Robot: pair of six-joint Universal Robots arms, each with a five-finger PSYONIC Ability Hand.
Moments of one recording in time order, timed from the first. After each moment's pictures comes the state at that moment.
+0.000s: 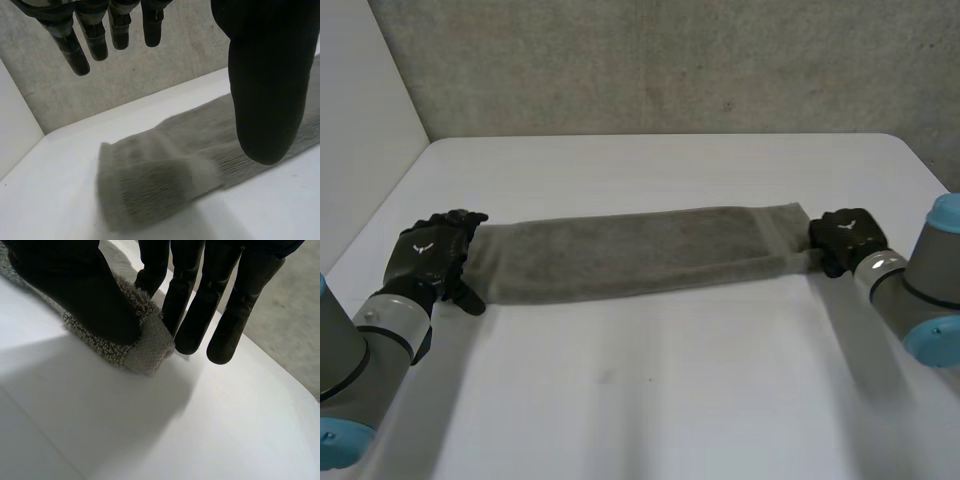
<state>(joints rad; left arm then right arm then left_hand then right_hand) 4.56 -1.81 -1.99 3.63 -1.46 3.23 1.68 -0.82 1.38 -0.27 1.35 2.65 0.18 0.16 0.17 0.17 0.03 1.35 1.18 1.18 1.19 0.97</state>
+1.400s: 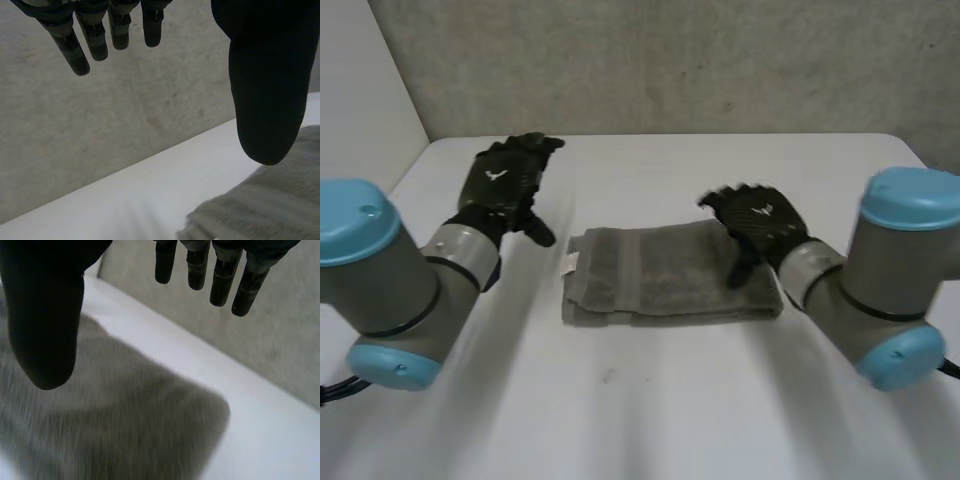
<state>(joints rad) 4.32 -1.93 -1.62 3.57 -1.48 3.17 2.00 -1.06 1.44 -0.16 1.37 2.92 0.18 0.16 0.17 0.17 0.03 0.21 0.23 0.22 0.24 0.07</state>
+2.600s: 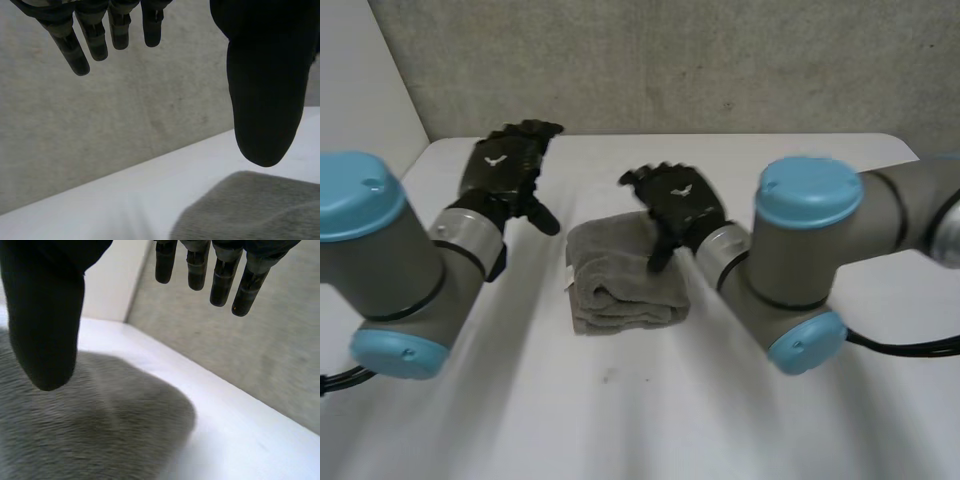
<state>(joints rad) 4.27 -1.94 -1.52 3.47 -1.56 3.10 2.22 -0.90 1.13 -0.12 1.45 3.04 0.18 0.16 0.17 0.17 0.03 0.21 0.23 0.22 0.24 0.07</state>
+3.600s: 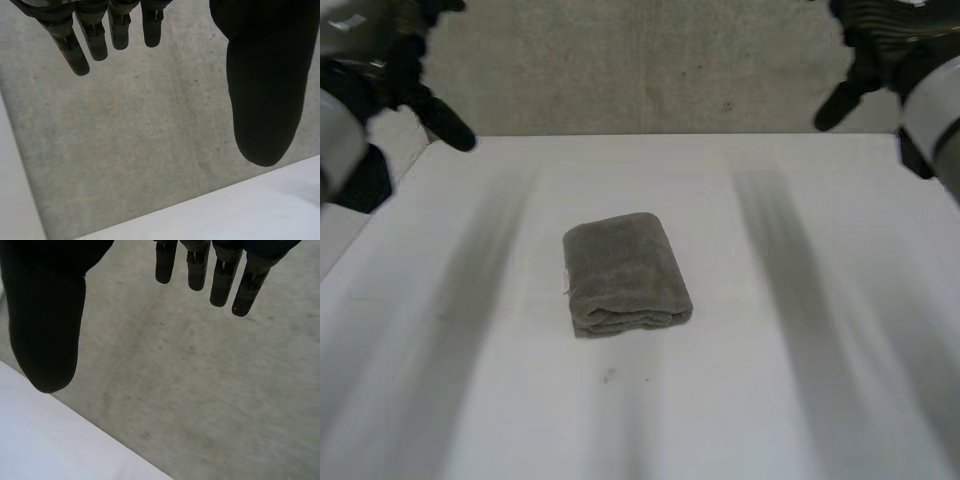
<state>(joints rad) 4.34 -1.60 -1.29 2.98 -1.63 3.09 1.95 -1.40 1.18 0.08 1.56 2.98 0.18 0.16 0.17 0.17 0.03 0.20 0.23 0.22 0.23 0.07</state>
